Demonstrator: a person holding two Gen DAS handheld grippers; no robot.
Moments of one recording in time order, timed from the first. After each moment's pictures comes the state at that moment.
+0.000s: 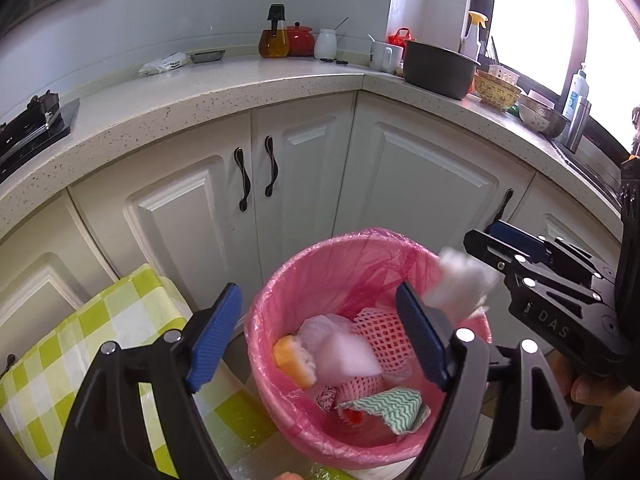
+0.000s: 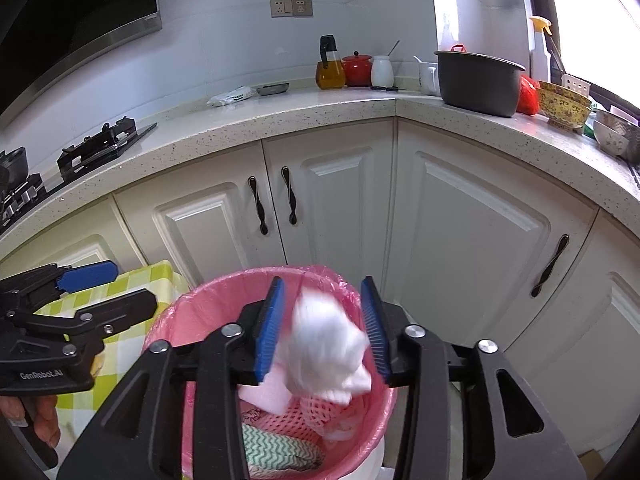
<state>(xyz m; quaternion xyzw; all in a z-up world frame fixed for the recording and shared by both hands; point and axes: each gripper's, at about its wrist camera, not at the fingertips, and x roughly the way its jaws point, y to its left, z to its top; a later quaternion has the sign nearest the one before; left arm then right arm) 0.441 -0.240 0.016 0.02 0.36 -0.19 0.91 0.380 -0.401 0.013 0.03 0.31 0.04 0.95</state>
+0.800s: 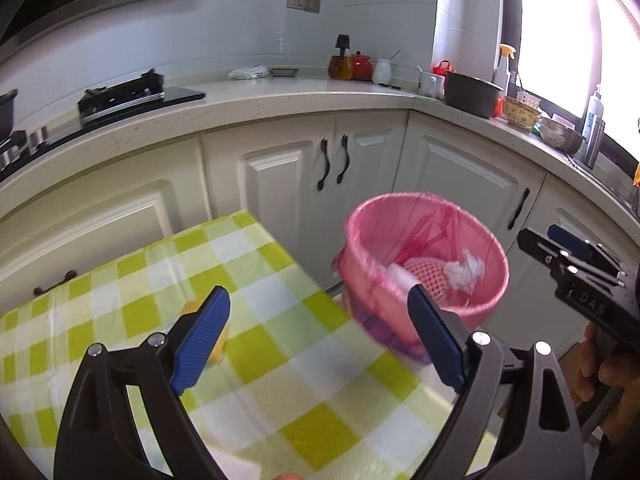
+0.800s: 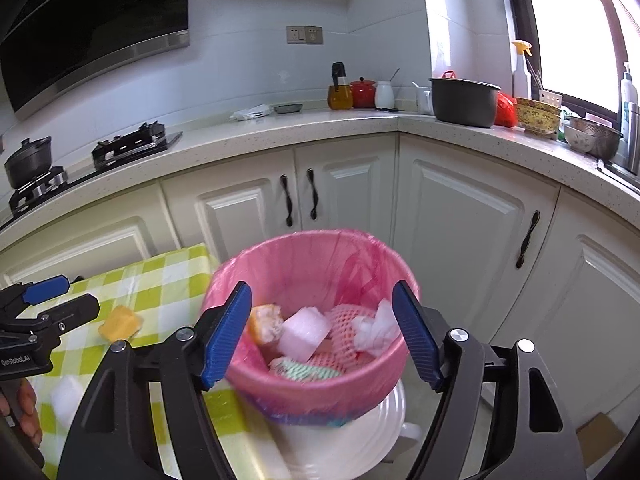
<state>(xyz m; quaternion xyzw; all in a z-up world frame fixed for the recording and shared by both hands) 0.282 -0.131 0.006 0.01 0.32 -0.10 0.94 0.254 -0.354 0.013 0.03 0.27 0.04 0.96</state>
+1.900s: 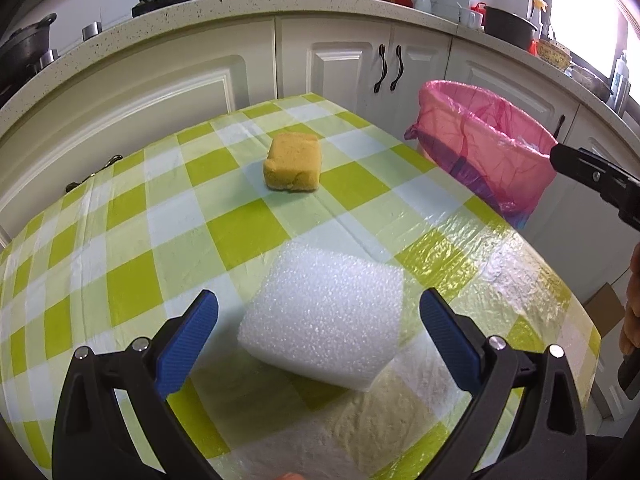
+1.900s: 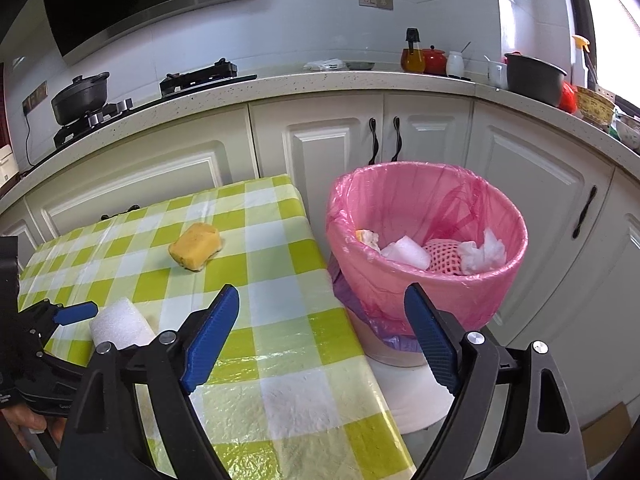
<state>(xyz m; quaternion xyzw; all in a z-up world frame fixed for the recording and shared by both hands) 0.217 -0.044 -0.093 0.02 0.42 -0.05 0.91 0.206 -0.255 -0.031 -0.01 0.32 0.12 0.94</state>
